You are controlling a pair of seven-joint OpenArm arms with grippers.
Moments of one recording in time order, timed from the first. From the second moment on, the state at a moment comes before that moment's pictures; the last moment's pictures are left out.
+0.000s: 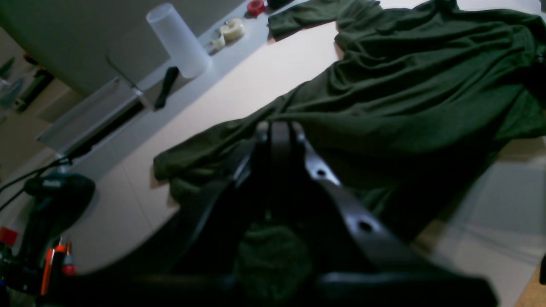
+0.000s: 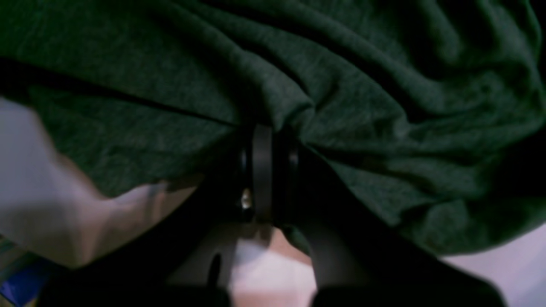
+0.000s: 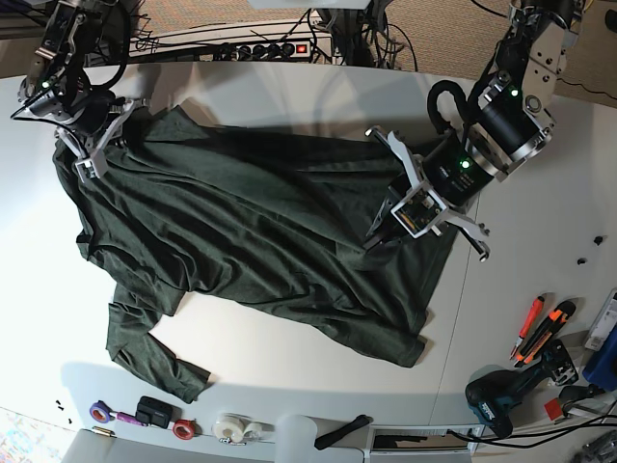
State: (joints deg) left arm 4.8 -22.8 14.7 130.7 -16.2 -20.0 40.6; right arm -18.1 19.6 32.6 102.6 30.9 39.2 -66.5
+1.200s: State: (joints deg) left arm 5.0 -22.8 14.7 130.7 -15.5 -20.3 40.7; right arm -18.1 19.6 32.6 106.5 31.2 39.2 -73.7
